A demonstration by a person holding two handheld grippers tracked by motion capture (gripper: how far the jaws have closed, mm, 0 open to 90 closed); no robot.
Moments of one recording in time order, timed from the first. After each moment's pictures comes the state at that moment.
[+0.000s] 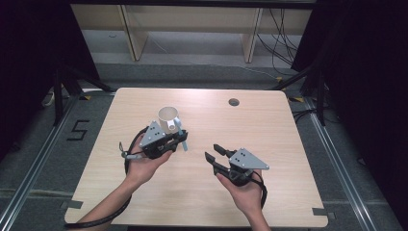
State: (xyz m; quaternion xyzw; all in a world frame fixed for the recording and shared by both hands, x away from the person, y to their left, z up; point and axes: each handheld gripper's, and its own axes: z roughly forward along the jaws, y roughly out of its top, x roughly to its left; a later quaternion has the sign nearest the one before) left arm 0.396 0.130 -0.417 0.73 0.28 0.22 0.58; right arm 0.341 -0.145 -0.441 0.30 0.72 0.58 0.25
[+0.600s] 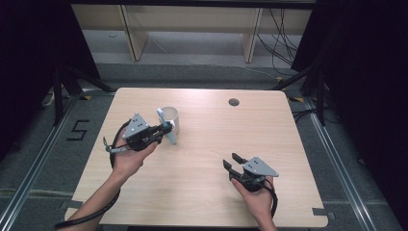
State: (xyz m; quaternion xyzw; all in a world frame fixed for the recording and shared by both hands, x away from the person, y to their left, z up) left arm 0.408 0.164 -0.403 0.71 0.31 0.24 0.58; right arm 0.344 -0.190 -0.496 0.37 0.72 0.53 0.26
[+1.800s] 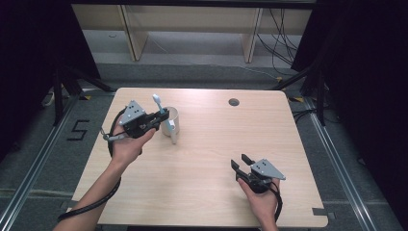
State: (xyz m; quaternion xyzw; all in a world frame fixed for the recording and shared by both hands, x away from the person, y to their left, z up) left arm 0.429 0.167 -0.382 0.70 0.33 0.25 0.59; right arm 0.342 -0.206 -0.505 0.42 0.69 0.52 0.28
